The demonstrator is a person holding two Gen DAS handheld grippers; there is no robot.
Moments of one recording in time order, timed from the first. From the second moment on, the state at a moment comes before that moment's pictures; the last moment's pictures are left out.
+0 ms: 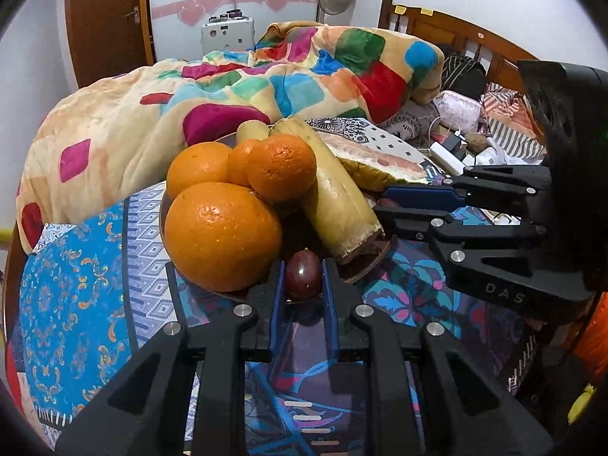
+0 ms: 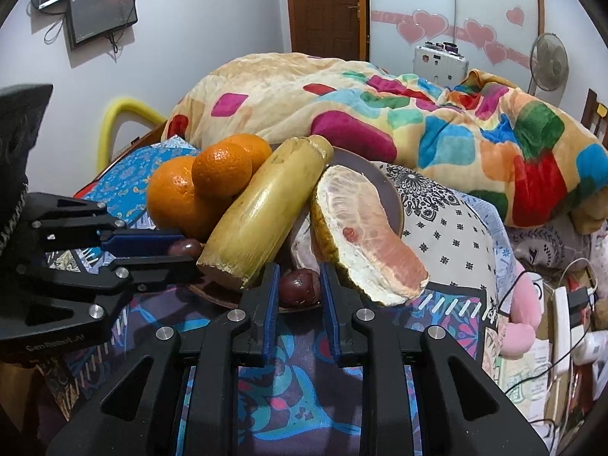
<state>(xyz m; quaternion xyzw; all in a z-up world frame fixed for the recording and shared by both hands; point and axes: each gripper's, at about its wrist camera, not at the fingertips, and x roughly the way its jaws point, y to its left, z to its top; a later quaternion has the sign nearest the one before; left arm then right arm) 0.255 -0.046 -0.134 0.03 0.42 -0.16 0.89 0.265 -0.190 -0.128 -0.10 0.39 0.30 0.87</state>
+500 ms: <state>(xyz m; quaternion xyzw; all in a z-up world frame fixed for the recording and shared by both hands) 0.215 -0.037 -0.102 0.01 0.38 -0.14 0.91 0.237 -0.207 -0.100 -0.08 0.37 0.29 0.88</state>
